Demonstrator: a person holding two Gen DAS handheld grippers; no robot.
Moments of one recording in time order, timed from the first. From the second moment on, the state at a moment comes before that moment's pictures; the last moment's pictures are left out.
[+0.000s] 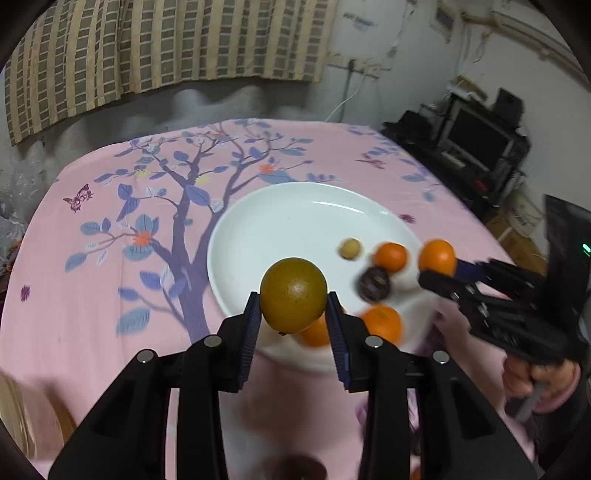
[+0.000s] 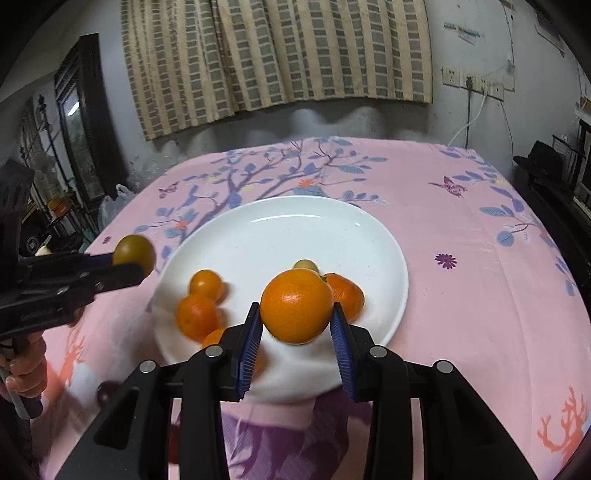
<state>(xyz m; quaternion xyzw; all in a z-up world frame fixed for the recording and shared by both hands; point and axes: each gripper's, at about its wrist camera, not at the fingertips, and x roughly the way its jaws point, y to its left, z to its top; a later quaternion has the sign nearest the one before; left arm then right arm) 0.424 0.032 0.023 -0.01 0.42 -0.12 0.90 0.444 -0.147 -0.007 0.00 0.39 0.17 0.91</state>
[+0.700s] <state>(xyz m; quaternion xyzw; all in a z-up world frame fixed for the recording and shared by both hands) 0.337 0.077 0.017 0.00 0.39 0.00 0.92 0.366 -0.146 -0.003 0.00 0.38 0.23 0.90</state>
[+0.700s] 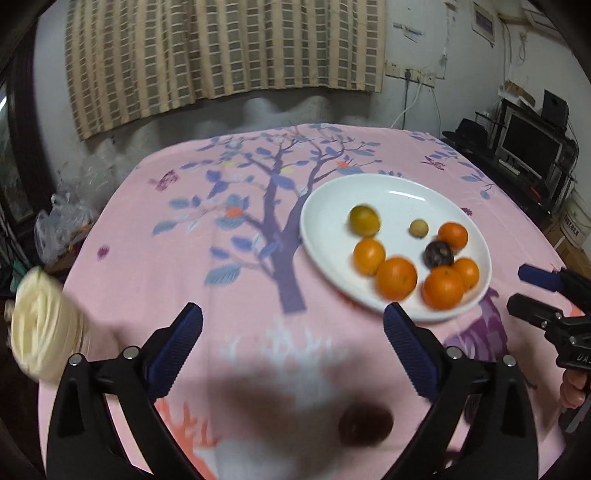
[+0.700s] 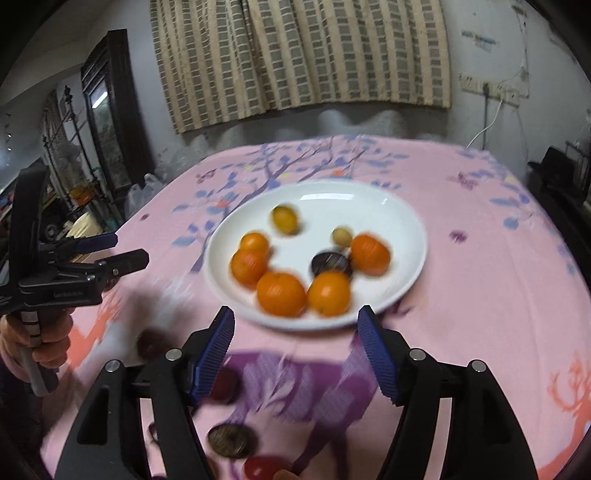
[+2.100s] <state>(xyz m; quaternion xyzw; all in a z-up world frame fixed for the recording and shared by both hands) 0.282 0.048 -0.029 0.02 0.41 -0.09 0.91 0.344 -0.109 -0.025 0.01 0.43 0.26 0.87</state>
